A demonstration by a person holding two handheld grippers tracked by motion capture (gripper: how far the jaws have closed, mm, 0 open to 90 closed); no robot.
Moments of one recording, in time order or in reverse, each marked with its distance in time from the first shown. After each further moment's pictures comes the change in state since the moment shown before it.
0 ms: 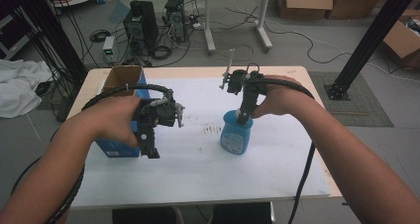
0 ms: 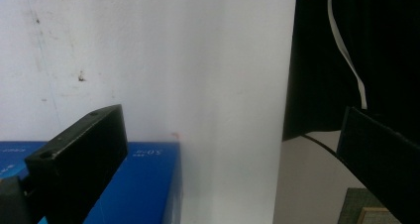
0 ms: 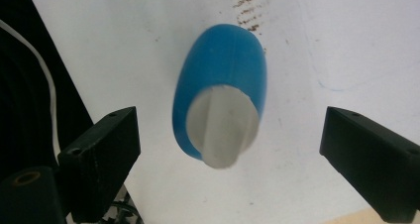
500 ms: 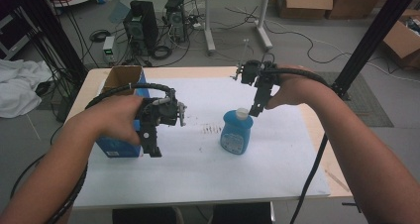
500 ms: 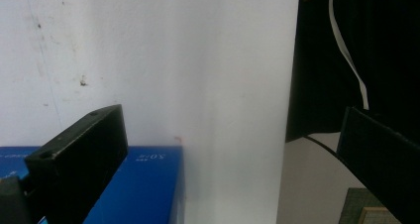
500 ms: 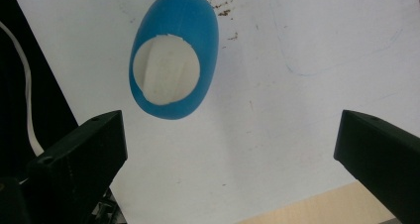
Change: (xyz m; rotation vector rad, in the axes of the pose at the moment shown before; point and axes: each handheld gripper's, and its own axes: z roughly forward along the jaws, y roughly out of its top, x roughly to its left) left arm 0.005 0.004 0.003 0.001 -0.005 0.007; right arm -0.023 -0.022 -0.017 -0.016 -0.036 -0.032
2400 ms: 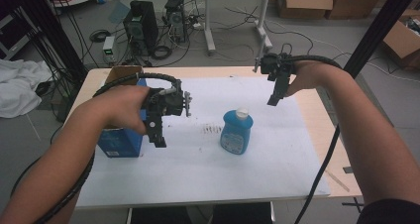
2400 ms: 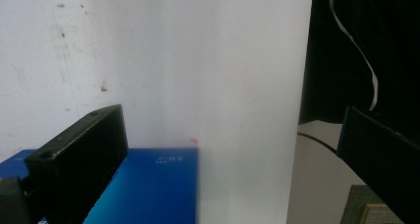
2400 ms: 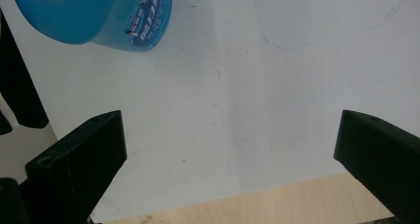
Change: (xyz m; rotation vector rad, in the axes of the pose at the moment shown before) left arm 0.019 0.011 -0.010 0.009 0.002 0.008; right arm -0.065 -0.035 0.017 0.026 0.063 -0.096
